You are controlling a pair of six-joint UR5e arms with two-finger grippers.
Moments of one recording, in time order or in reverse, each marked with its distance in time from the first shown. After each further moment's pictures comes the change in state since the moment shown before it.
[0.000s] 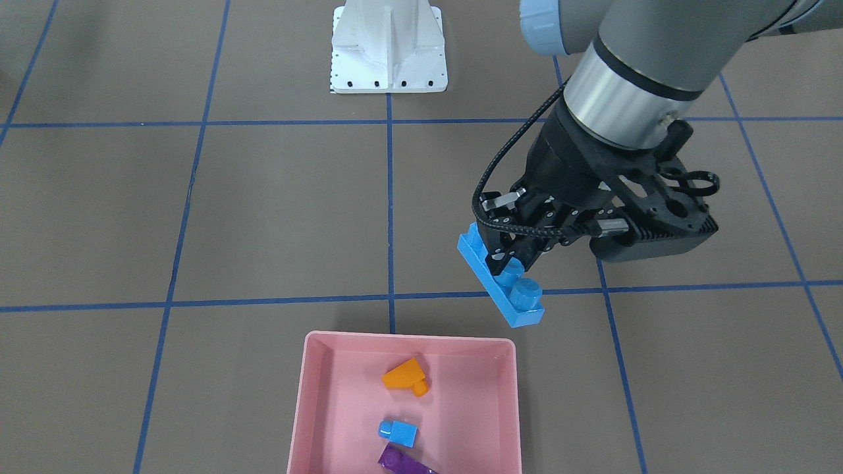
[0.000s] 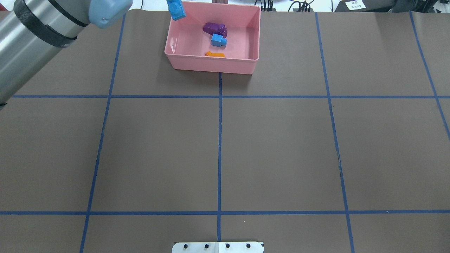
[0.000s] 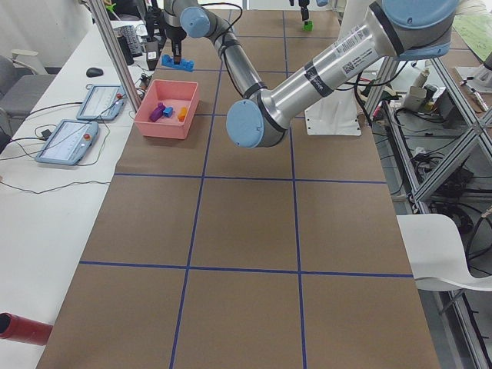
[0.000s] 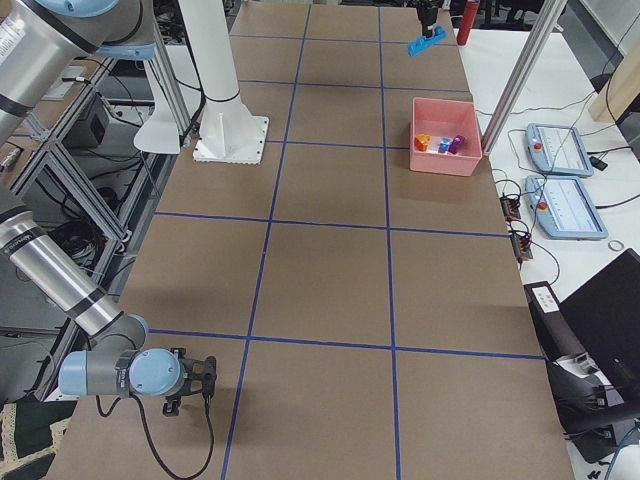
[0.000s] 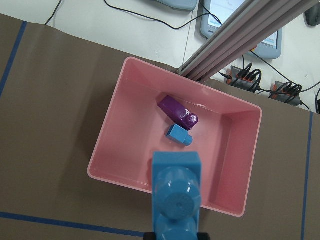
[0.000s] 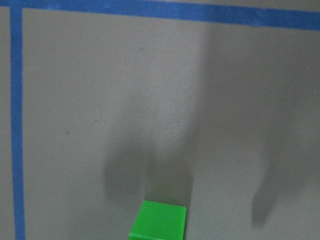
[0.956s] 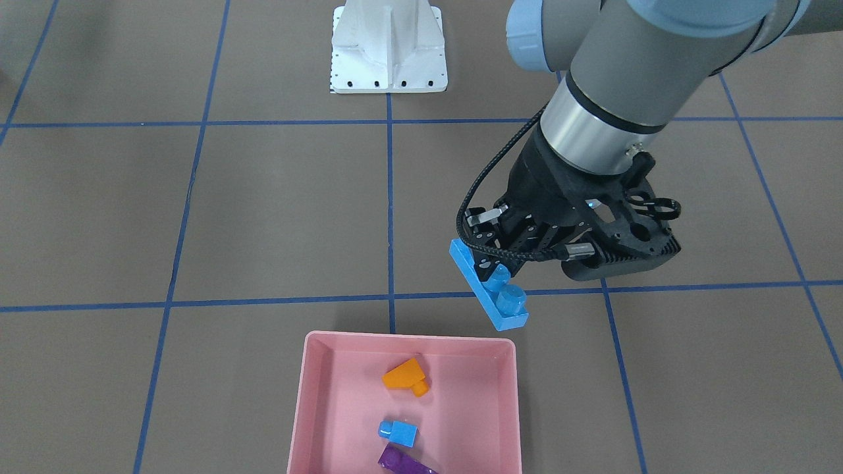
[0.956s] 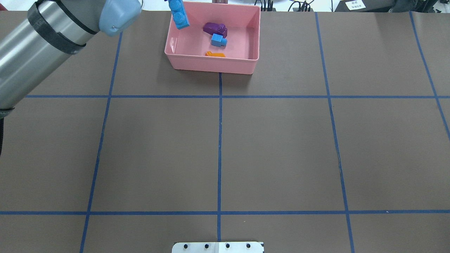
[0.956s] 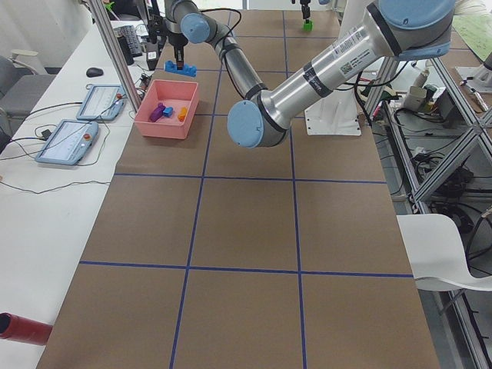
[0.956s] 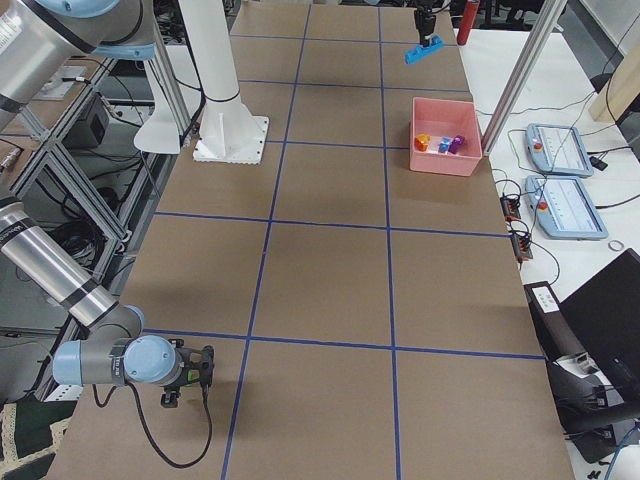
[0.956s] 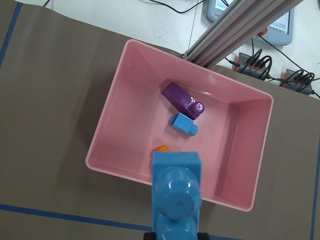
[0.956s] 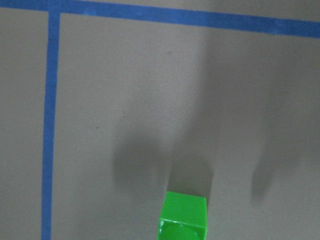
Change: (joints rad) left arm 0.027 -0.001 0.037 -0.012 0.003 -0.002; right arm 0.002 -0.047 0.082 0.000 -0.012 0.007
